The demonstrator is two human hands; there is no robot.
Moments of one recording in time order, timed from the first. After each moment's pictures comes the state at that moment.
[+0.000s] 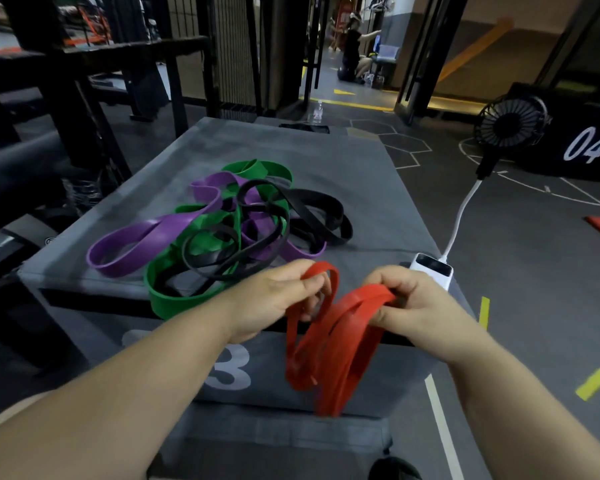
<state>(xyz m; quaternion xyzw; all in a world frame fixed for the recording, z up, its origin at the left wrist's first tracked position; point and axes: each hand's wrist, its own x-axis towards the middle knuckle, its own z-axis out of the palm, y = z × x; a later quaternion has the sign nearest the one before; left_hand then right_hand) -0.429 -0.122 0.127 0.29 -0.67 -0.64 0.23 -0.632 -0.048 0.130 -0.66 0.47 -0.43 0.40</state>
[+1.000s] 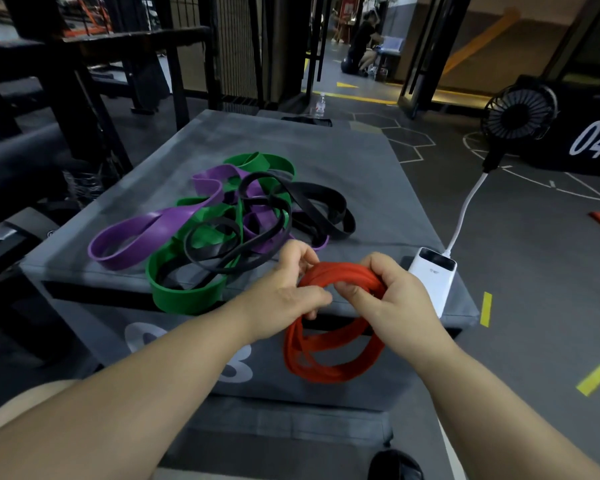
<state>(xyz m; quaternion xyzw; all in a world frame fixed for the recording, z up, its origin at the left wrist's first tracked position) -0.432 -0.121 0.116 0.32 -0.73 -0.55 0.25 -0.599 -0.051 0.117 -0.60 0.64 -0.44 0.20</state>
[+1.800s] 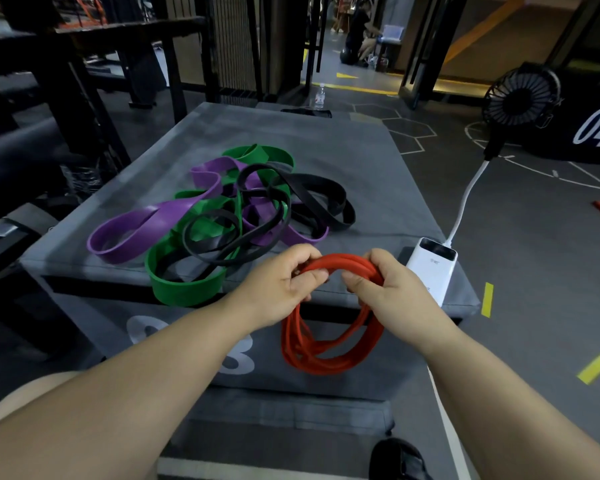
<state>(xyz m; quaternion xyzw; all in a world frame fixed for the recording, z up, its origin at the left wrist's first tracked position) -0.436 -0.126 0.107 0.37 -0.78 -0.44 0.27 -0.607 -0.054 0.118 -0.57 0.69 -0.37 0.25</state>
